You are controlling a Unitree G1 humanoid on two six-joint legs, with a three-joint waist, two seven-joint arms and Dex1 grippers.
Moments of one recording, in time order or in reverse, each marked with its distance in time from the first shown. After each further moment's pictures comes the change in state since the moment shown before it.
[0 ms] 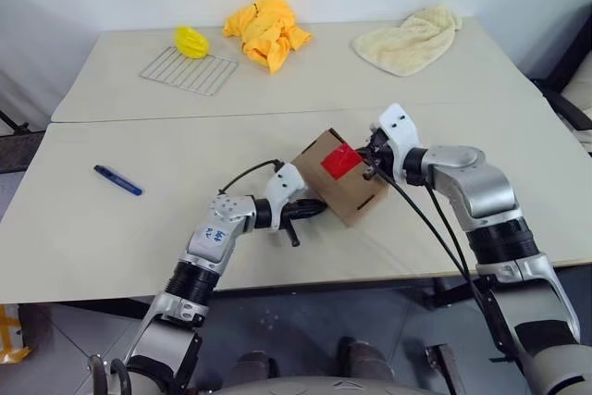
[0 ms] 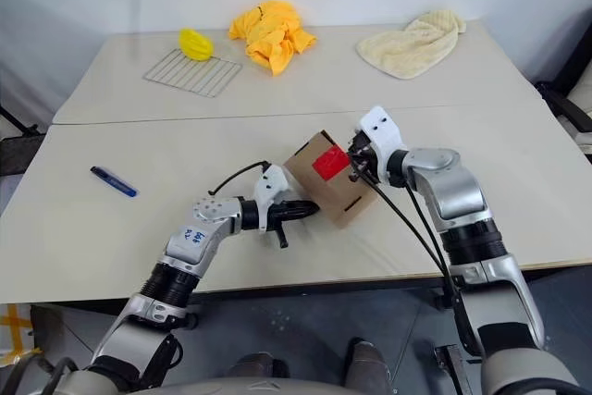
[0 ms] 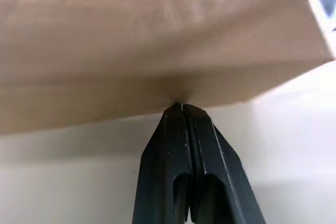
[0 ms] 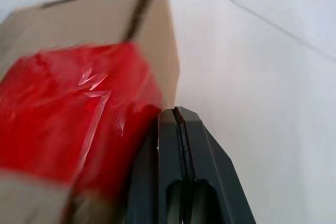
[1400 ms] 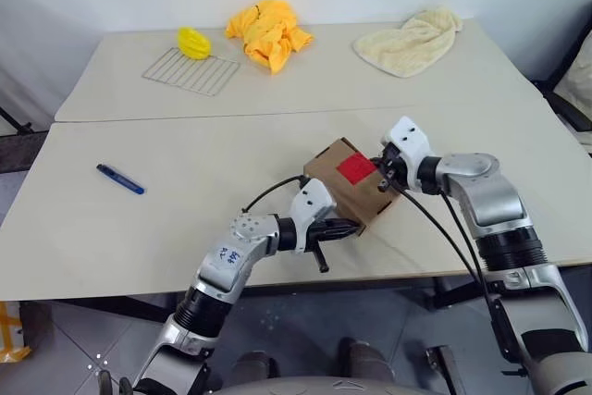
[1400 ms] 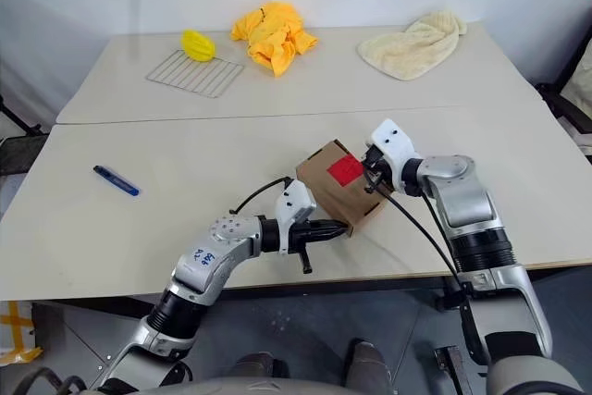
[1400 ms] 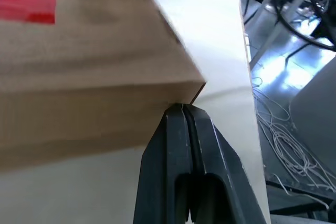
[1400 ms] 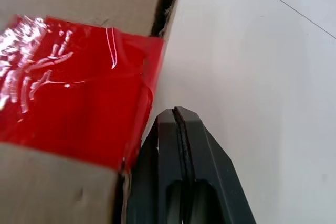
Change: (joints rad) left arm 0.140 -0.073 -0.084 -0.279 -0.094 0.182 0.125; right arm 0.108 -0.068 -0.084 -0.046 -0.091 -0.039 0.111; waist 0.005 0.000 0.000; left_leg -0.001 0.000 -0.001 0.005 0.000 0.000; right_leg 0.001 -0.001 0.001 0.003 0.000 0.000
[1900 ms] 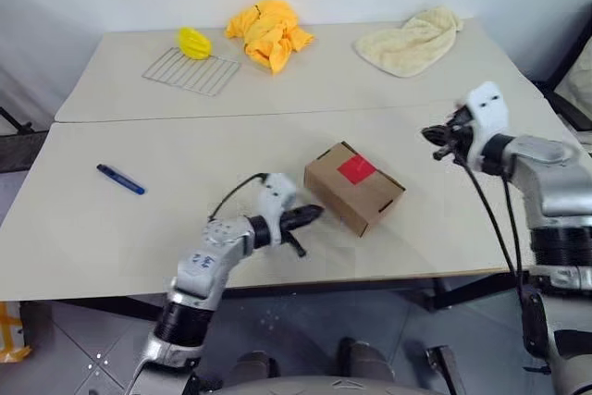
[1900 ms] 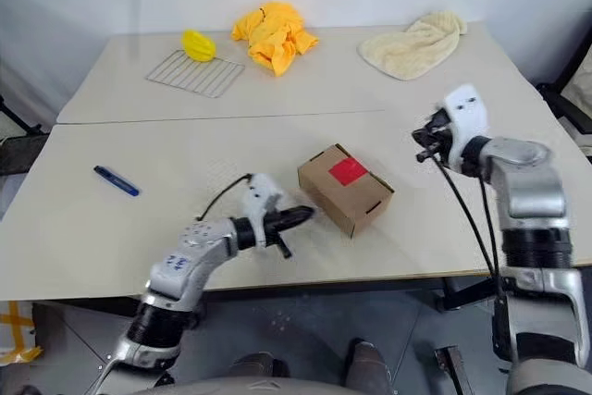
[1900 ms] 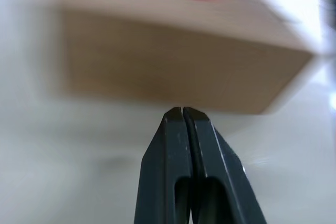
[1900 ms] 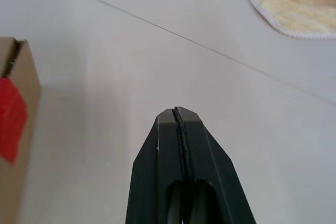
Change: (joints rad) left arm 0.121 0.093 0.247 -0.078 -0.035 0.064 0.178; right arm 0.080 -0.106 -0.311 -0.088 0.147 0.140 -0.107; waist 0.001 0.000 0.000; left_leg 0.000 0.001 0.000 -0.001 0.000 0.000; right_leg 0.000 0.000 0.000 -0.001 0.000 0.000
